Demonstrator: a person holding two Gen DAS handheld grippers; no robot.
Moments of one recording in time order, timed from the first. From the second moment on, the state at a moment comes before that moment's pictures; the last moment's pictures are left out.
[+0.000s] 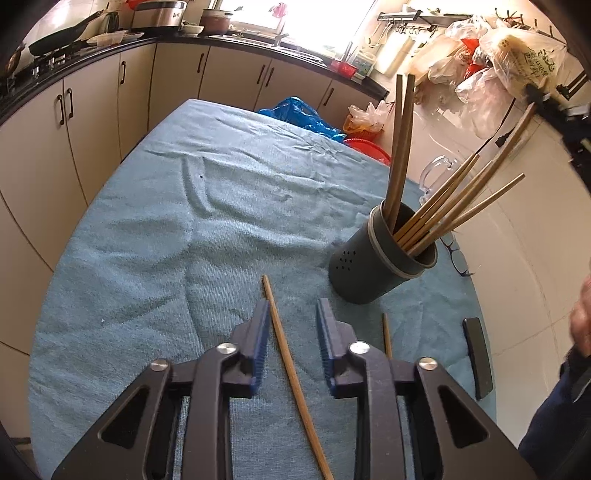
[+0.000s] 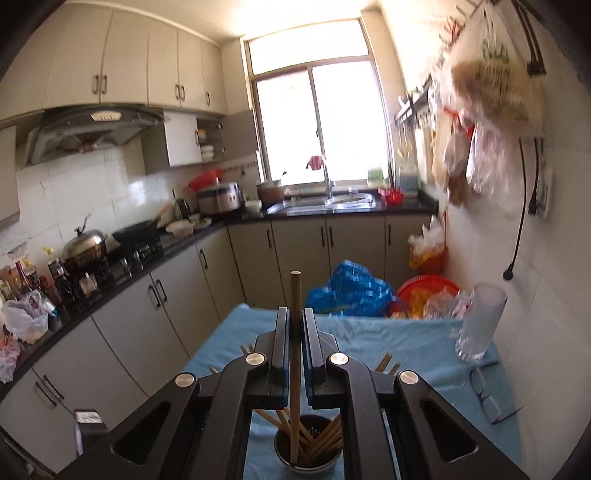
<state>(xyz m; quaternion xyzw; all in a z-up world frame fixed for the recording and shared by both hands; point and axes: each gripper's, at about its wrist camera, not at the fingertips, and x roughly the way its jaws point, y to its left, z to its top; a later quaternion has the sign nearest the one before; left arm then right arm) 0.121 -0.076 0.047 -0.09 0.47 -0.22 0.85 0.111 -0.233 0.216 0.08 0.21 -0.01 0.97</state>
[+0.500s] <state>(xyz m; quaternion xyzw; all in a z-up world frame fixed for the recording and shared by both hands) 0.133 -0.077 0.020 -0.10 0.52 -0.20 0.83 0.043 -0.272 0.177 0.16 0.25 0.03 0.96</state>
